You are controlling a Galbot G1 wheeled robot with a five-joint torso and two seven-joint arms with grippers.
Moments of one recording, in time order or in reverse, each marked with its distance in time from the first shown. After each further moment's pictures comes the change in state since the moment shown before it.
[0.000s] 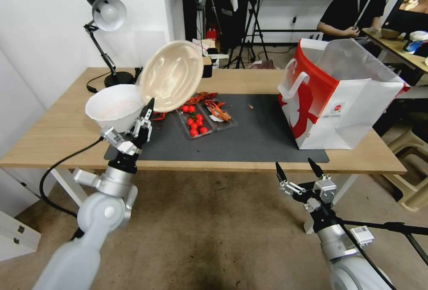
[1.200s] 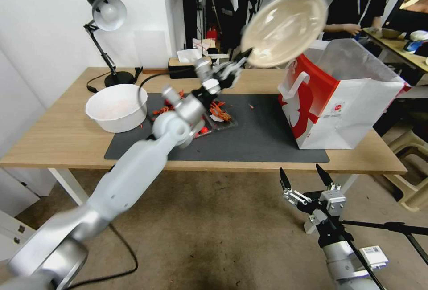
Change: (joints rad) left arm -0.876 -0.200 0.657 0.422 -0.022 0.079 -0.002; right arm -0.124 0.111 0.022 0.119 -0.111 -0.003 0.004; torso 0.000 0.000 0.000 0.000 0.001
